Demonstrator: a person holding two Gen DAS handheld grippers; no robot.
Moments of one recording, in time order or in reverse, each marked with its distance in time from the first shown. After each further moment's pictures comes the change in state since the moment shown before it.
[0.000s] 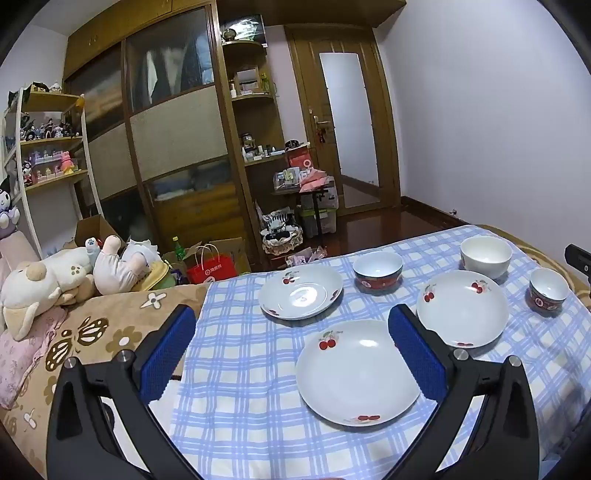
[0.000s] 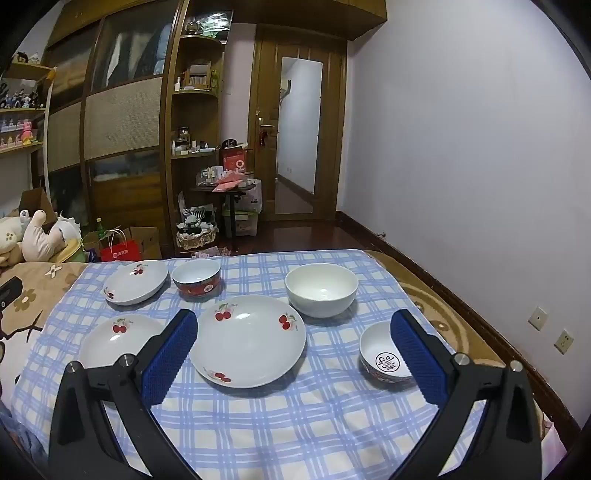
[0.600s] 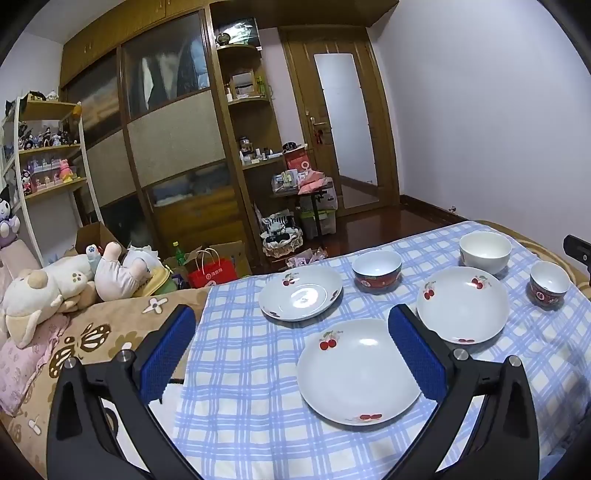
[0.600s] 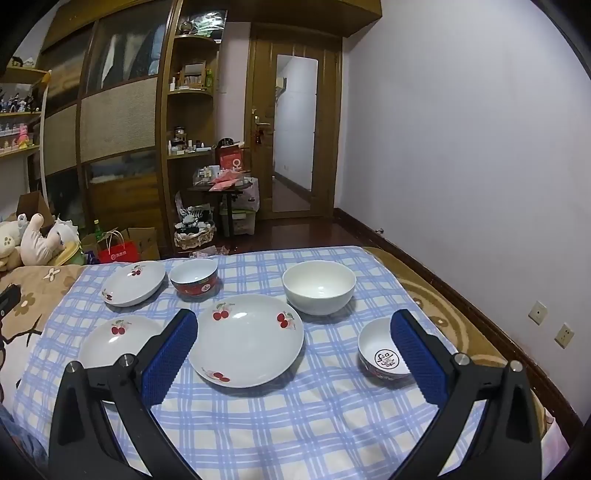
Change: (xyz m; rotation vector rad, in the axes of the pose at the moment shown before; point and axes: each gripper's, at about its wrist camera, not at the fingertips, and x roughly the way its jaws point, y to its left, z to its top) left arm -0.002 -0.003 -0.002 0.021 -0.003 0.009; right arm -0.001 -0.001 0.001 0.003 0.008 -0.008
